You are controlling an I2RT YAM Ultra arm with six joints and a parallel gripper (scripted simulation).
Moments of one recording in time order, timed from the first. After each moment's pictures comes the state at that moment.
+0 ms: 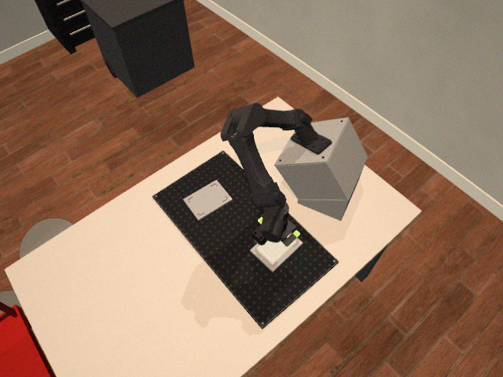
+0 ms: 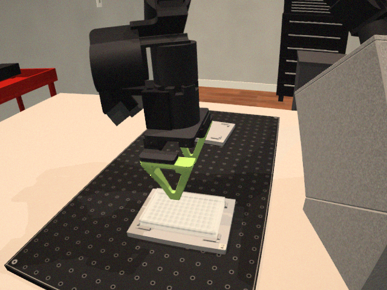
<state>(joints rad) 0.64 2.41 1.14 -0.40 0.59 0.47</state>
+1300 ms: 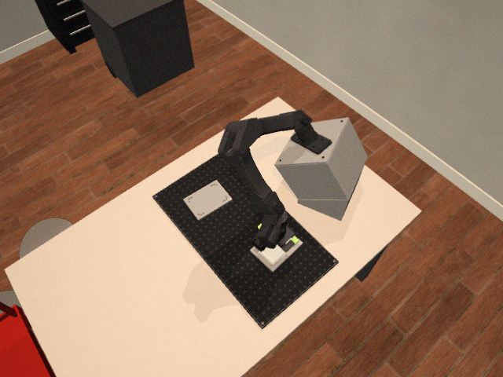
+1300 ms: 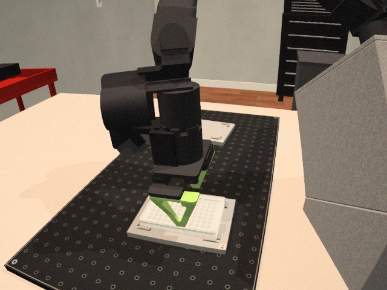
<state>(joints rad) 0.54 2.55 1.14 -0.21 0.60 0.36</state>
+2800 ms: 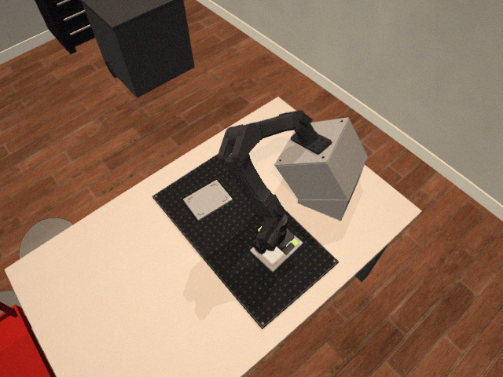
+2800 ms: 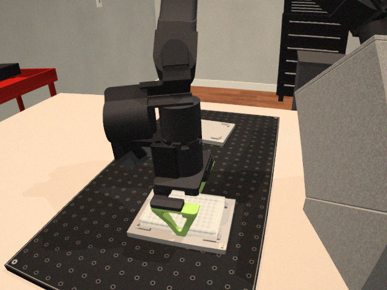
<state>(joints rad) 0.51 2.61 1.15 -0.13 0.60 0.31</state>
